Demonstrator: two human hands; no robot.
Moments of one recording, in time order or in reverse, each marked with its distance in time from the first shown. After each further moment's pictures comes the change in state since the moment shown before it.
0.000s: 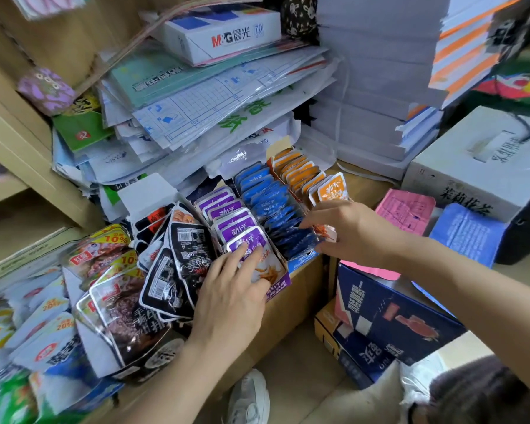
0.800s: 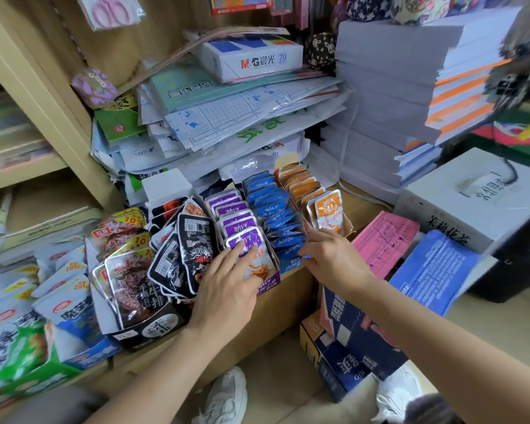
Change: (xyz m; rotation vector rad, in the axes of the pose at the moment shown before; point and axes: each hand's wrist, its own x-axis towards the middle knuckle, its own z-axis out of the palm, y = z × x) left_hand -0.012 0.010 0.016 -0.040 0.151 -0.069; right_hand -0.019 -0.006 0.046 -0.145 0.188 -0.056
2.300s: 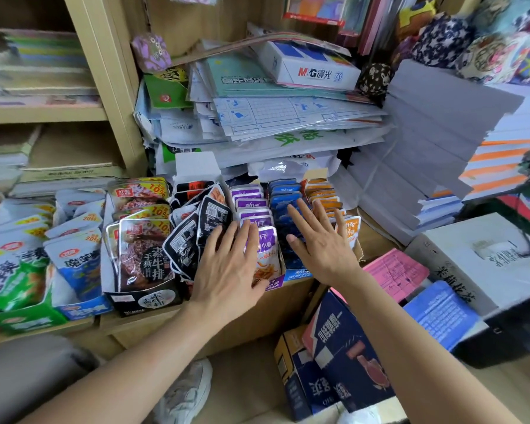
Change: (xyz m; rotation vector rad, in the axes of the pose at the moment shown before) left_hand 0.017 0.003 -0.008 0.131 -0.050 -0.335; right_hand 0.061 0.004 0.006 -0.211 -0.287 0.079
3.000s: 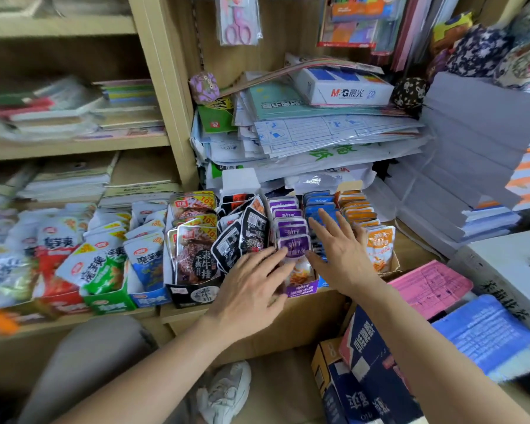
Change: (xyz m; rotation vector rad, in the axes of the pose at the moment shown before) left_hand -0.044 -0.012 -0.026 -0.242 0.073 0.138; right_hand -0.008 -0.041 -0.021 0.152 0.111 -0.059
